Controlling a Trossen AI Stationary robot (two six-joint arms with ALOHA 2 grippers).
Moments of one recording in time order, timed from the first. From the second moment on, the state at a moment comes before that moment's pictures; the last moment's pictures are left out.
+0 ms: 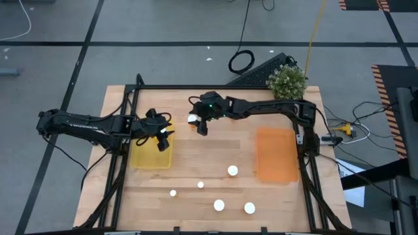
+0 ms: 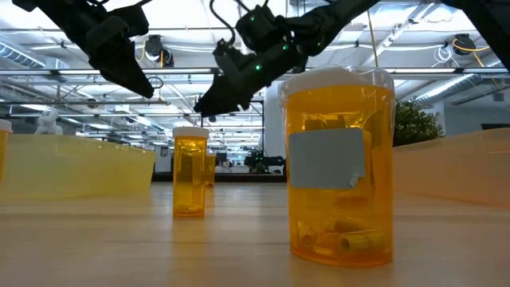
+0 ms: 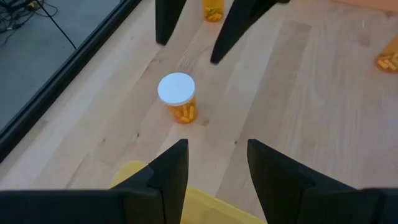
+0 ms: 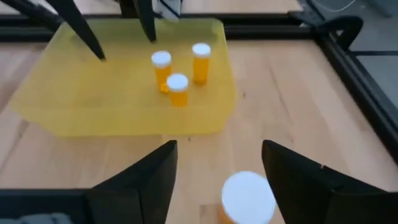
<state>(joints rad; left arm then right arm) -0.03 0.92 0.68 -0.53 -0.37 -0.25 -0.25 2.00 1.45 0.00 -0.18 -0.12</state>
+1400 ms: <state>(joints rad) -0.03 0.92 0.67 -0.52 -0.36 -0.26 -0.27 2.16 1.45 0.20 -0.08 -0.09</state>
